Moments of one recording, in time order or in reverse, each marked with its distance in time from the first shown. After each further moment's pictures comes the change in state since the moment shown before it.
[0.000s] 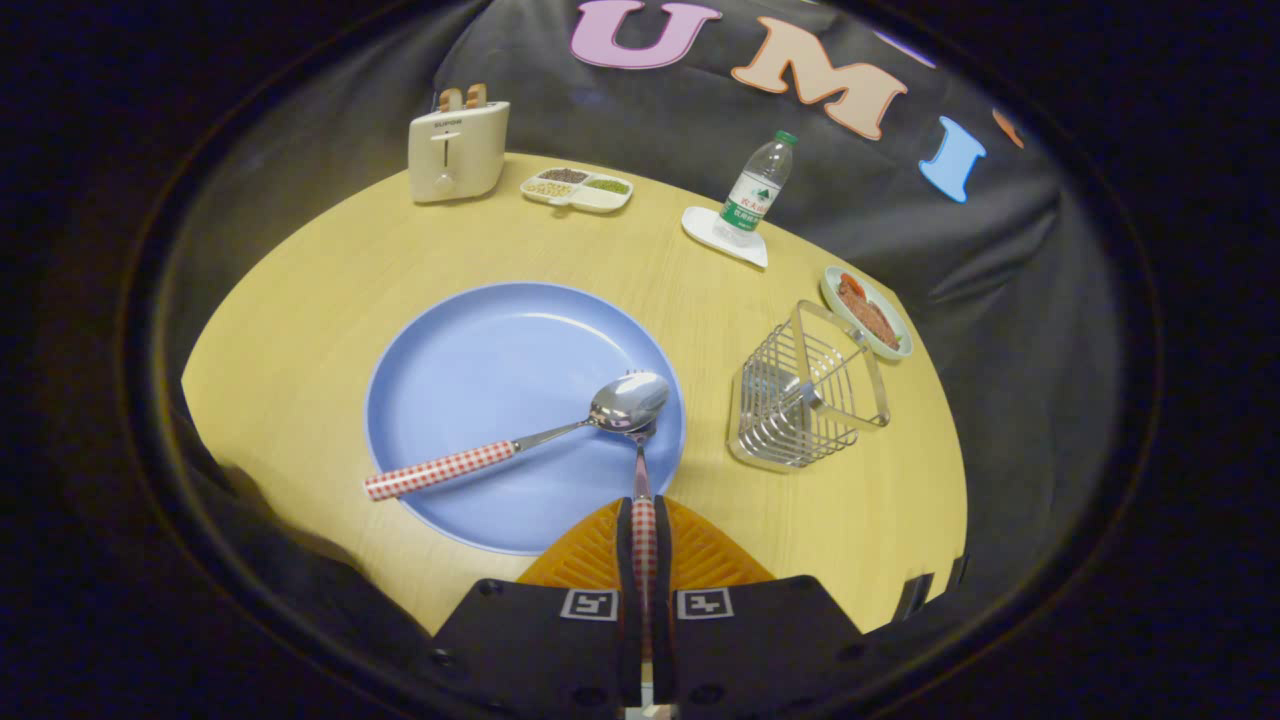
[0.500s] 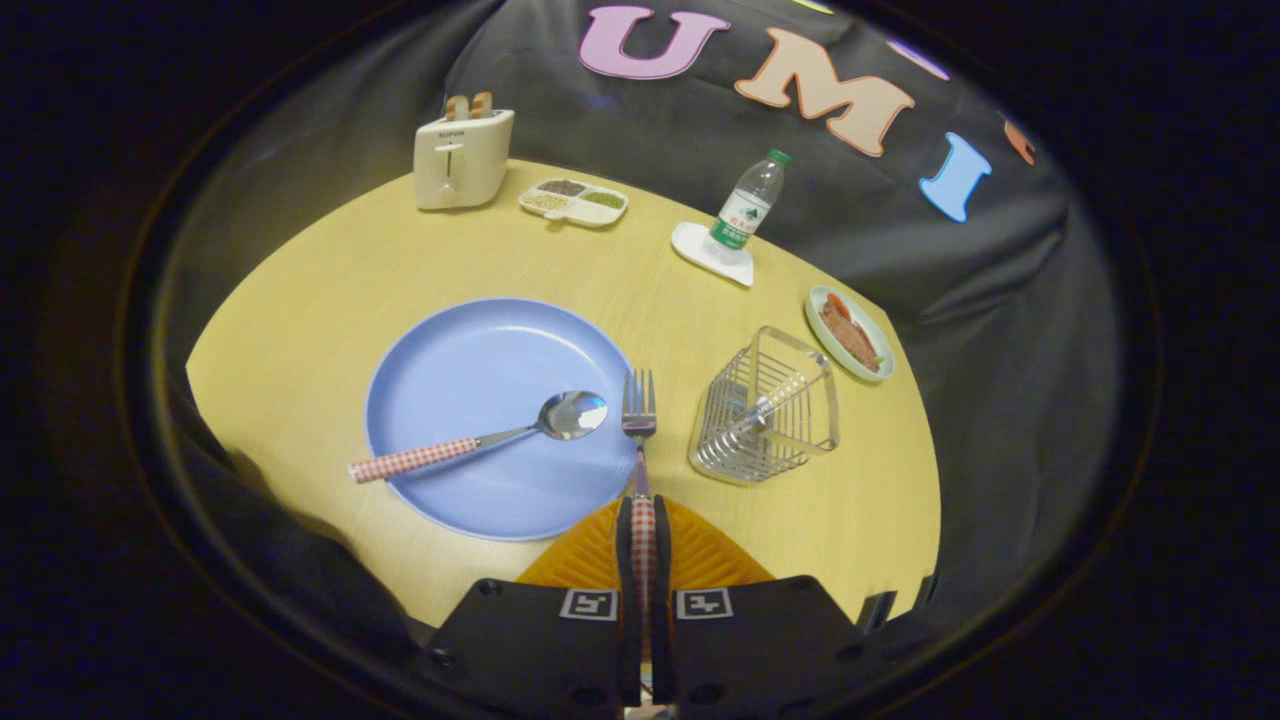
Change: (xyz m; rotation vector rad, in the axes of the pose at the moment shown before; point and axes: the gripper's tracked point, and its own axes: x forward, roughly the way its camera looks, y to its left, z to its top) arm -0.030 -0.032 0.015 -0.022 -0.012 0.027
